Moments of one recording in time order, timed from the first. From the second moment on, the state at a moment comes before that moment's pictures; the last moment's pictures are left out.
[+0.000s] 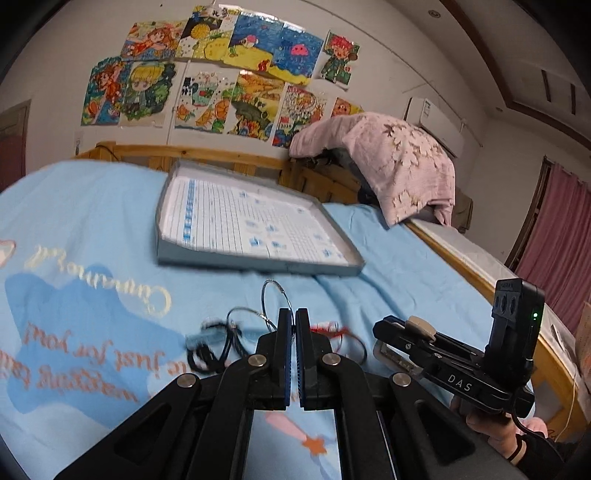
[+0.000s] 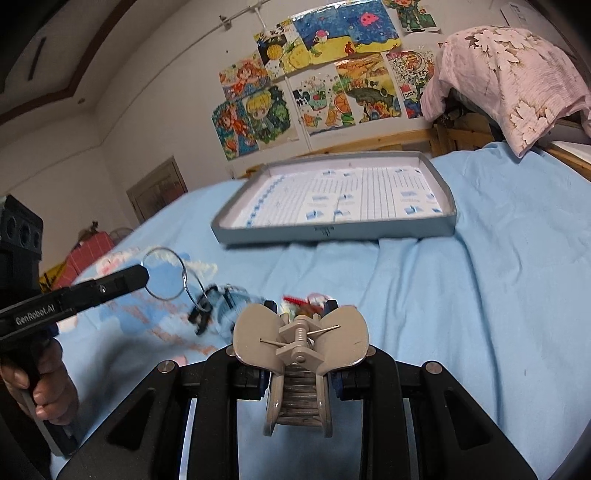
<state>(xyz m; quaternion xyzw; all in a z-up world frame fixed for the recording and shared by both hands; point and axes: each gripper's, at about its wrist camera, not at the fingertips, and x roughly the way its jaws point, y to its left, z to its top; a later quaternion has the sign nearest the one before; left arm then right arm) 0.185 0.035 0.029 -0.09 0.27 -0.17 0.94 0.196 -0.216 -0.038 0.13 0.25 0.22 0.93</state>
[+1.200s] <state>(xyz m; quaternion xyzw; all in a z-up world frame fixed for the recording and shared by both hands) 0.390 0.078 0.006 -0.14 0.31 -0.12 0.93 0.431 -0.139 -0.020 0.14 0.28 0.24 0.92</state>
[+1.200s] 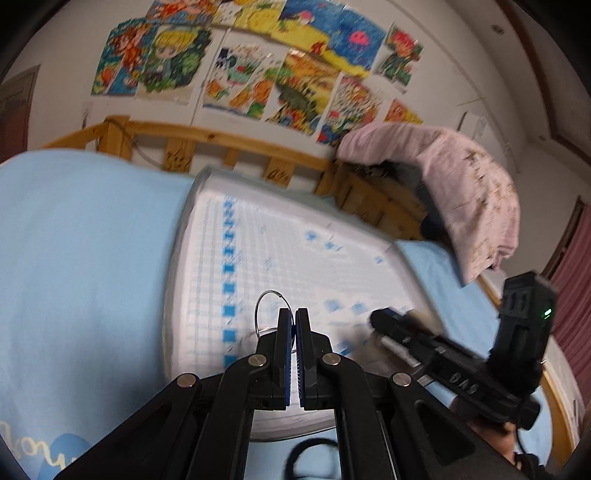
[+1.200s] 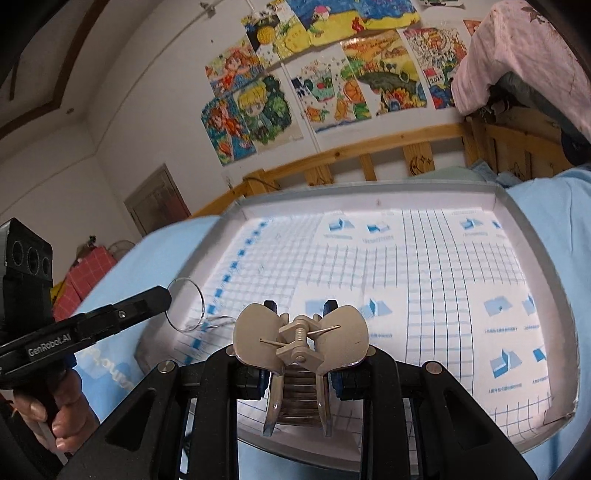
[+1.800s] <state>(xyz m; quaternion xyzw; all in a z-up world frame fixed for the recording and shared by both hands) 0.353 0.077 0.015 -0.12 0.31 -0.08 0.94 0.408 -0.166 -0.009 0.14 0.27 0.20 0.93</state>
